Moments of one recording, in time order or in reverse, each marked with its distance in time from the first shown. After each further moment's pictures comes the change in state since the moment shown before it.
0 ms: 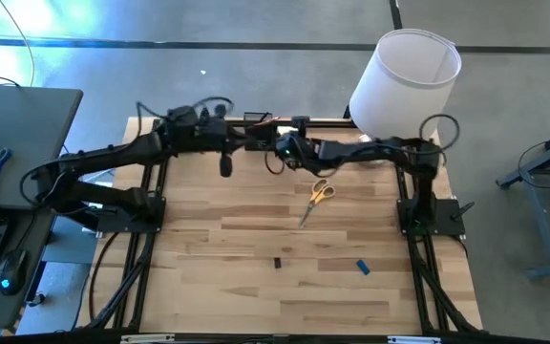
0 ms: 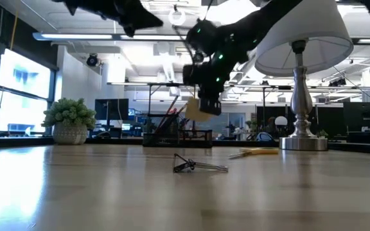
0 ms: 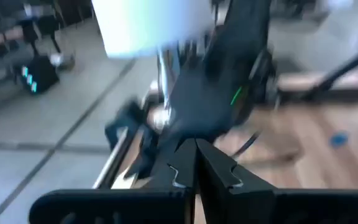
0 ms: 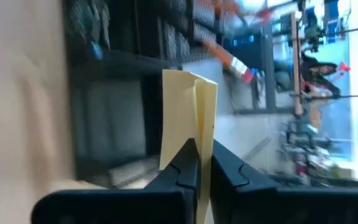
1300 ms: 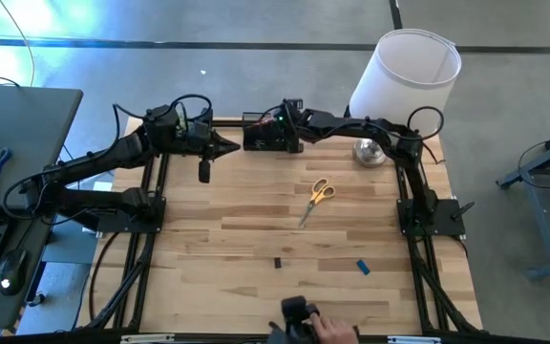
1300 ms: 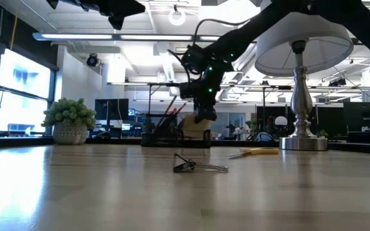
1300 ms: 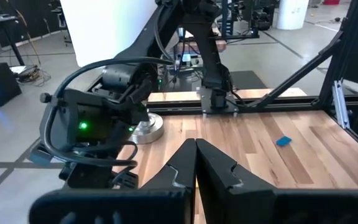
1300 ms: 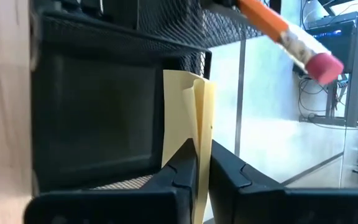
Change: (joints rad) left arm 0.068 -0.188 -0.047 -0.109 0.205 -0.038; right arm -0.218 0.211 0.348 -0.318 -0.351 -0.065
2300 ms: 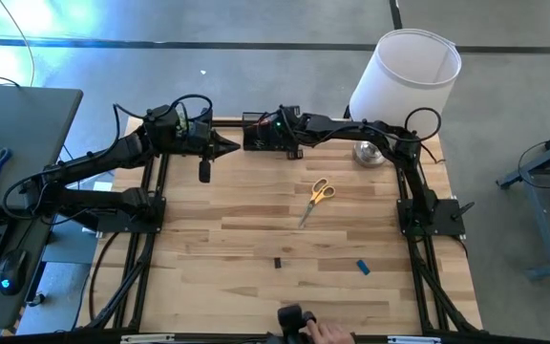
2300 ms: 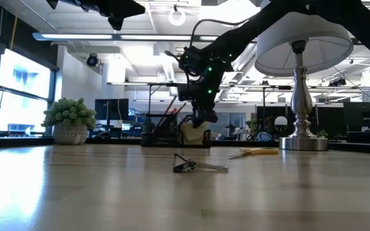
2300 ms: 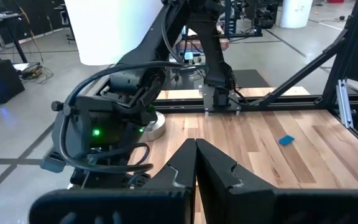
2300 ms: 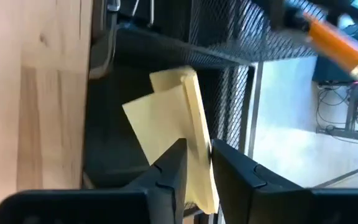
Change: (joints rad) left arm 0.000 0.000 0.000 -0.007 -0.012 -0.001; right arm 0.026 0.012 -0.001 -0.042 -0.050 0.005
